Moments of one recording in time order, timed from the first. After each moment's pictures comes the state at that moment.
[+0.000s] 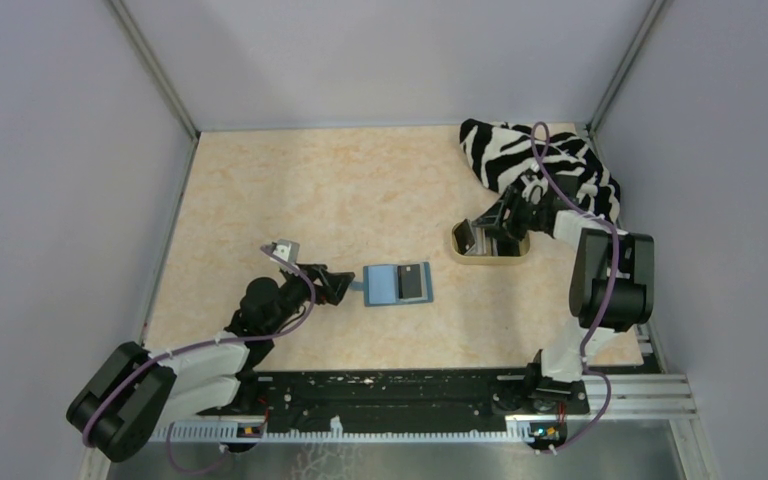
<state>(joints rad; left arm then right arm) -0.59 1.05 0.06 0.88 0.02 -0.49 -0.13 1.71 0.95 -0.16 -0.84 0.42</state>
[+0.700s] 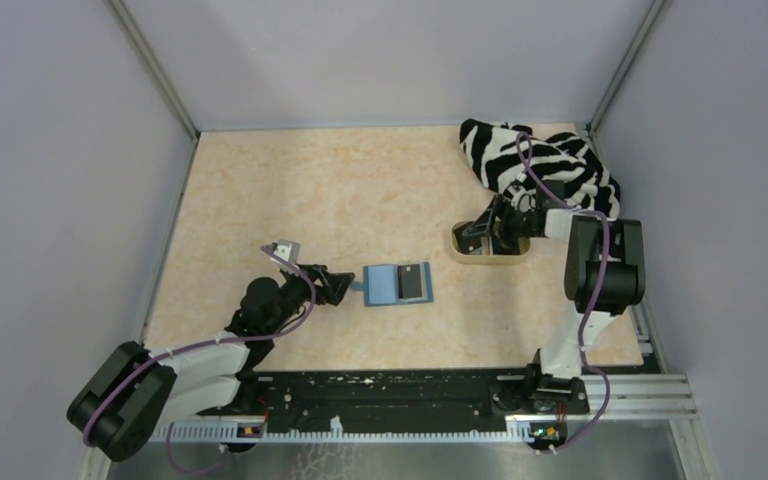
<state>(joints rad) -0.59 1.06 0.07 0.87 0.02 -0.49 -0.10 1.82 0.96 -0.20 -0.87 0.38</state>
